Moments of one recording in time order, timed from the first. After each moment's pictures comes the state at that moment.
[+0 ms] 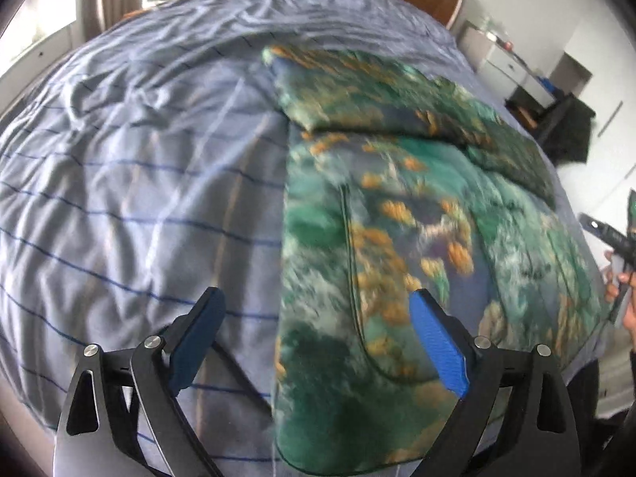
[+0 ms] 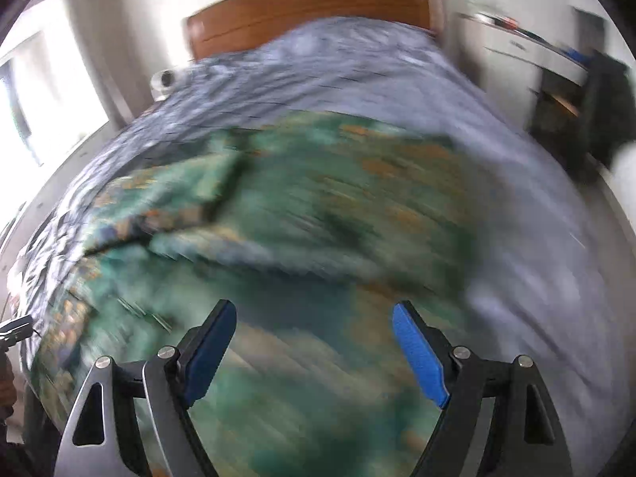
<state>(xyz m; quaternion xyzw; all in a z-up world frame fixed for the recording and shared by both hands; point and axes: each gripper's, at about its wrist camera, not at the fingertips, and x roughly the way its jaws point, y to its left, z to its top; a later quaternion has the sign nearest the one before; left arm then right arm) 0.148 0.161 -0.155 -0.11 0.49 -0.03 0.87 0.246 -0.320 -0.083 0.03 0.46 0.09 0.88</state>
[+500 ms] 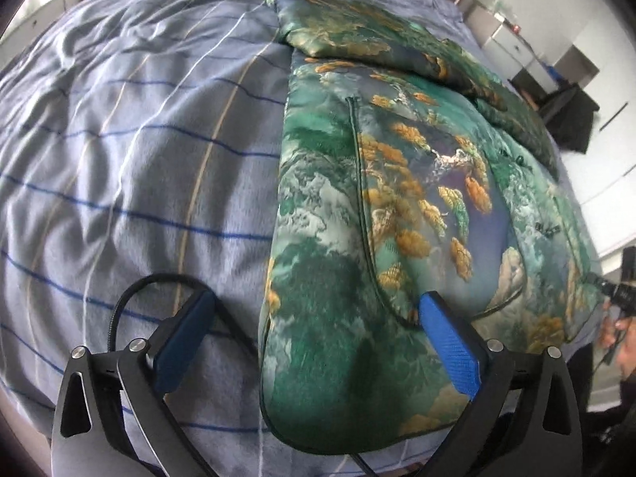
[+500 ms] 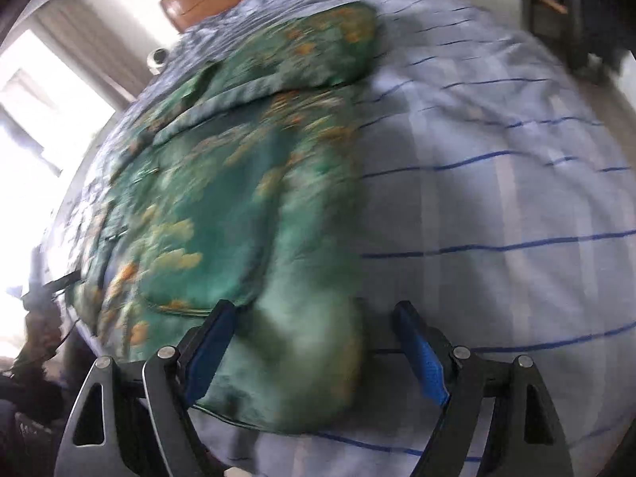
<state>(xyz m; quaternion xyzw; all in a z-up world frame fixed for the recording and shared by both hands) 0.129 0.161 -0.191 -0.14 0.54 -0.04 0.83 0.142 -0.400 -0.141 0.12 0.56 0.17 0.80</state>
